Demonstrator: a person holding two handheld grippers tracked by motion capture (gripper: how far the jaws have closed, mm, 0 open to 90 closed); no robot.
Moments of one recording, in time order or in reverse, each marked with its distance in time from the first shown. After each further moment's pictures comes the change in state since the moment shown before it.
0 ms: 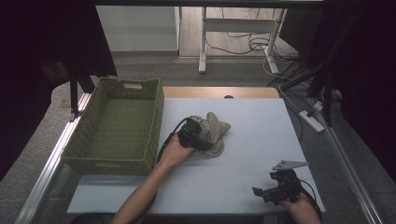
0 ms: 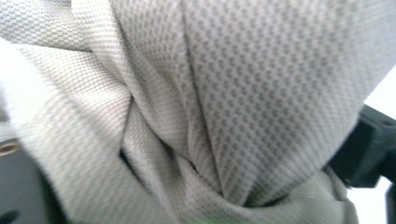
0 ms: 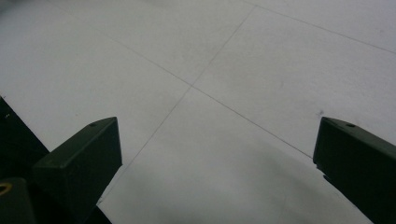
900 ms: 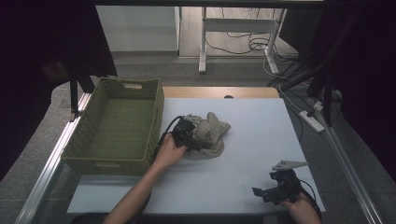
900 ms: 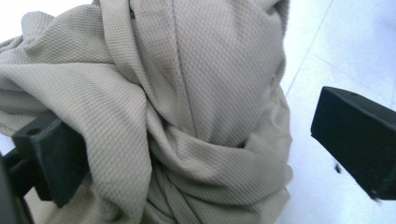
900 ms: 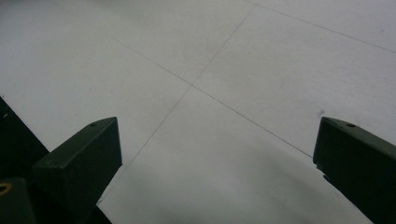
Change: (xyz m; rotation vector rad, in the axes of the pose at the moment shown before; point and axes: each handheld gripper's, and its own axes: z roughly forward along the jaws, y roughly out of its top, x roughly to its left) left arm 0.000 -0.009 -0.032 -0.104 -0.067 -0.003; right arm 0.001 0.000 0.000 0.002 0.000 0.001
